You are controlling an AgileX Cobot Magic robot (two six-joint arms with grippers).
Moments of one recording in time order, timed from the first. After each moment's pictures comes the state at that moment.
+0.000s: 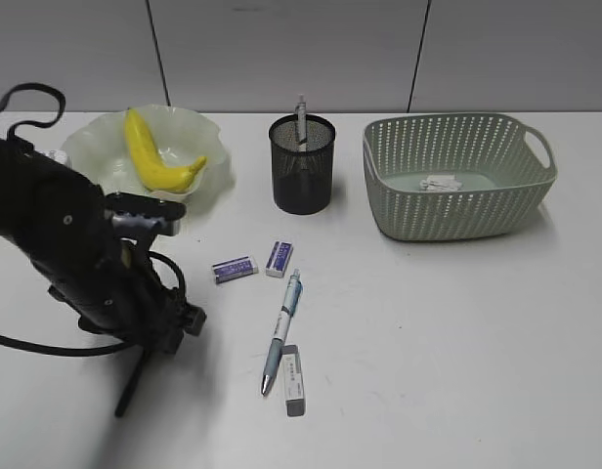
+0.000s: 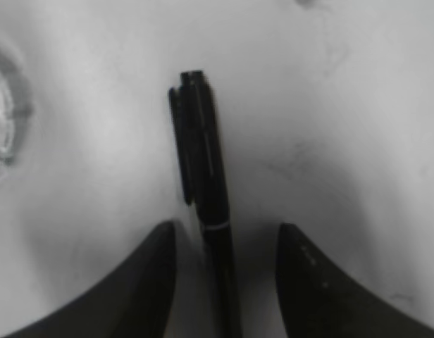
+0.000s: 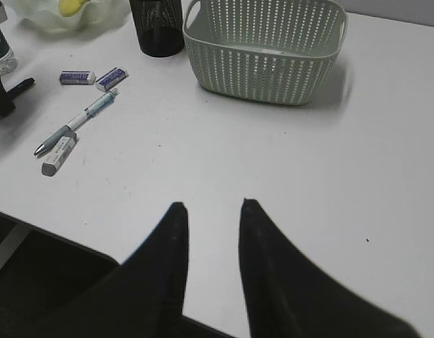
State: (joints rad) left arm -0.56 1.84 -0.86 0.03 0.44 -0.31; right arm 0.61 -0.01 -0.52 -0.14 1.05 0.18
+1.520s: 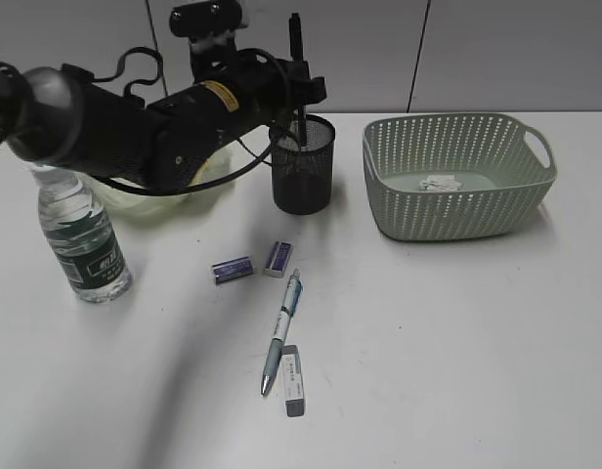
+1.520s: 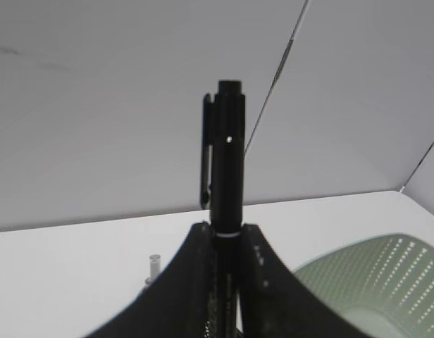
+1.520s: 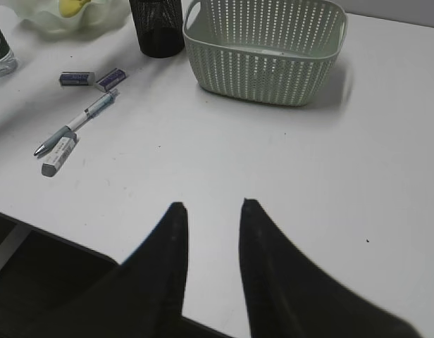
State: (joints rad) left arm -0.58 2.10 -1.28 -0.02 -0.62 -0.31; right arm 0.61 -0.01 -0.52 -0.14 1.05 0.18
